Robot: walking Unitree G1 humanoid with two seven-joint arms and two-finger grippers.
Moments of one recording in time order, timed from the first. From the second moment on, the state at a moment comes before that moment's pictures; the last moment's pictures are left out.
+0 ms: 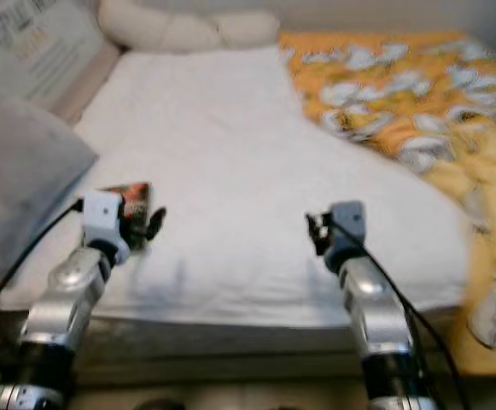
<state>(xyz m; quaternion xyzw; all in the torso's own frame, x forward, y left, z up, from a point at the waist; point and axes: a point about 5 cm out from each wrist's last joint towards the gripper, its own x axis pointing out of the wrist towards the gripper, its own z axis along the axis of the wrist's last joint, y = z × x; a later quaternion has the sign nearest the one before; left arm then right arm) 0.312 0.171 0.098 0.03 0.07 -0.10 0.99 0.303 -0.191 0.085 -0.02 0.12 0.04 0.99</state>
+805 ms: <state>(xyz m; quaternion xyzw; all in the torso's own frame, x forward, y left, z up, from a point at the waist) 0.312 0.176 0.092 0.03 0.09 -0.06 0.99 0.314 -0.182 0.089 -0.06 0.08 0.06 0.99</state>
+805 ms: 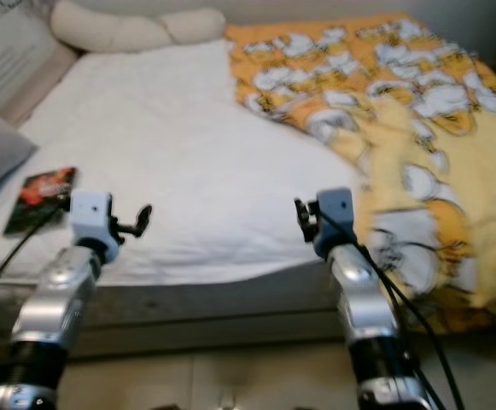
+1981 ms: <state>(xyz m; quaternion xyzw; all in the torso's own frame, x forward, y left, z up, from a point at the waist) 0.316 0.167 0.099 0.01 0.05 -0.07 1.00 0.313 -0.169 0.090 -0.04 0.08 0.10 0.99</state>
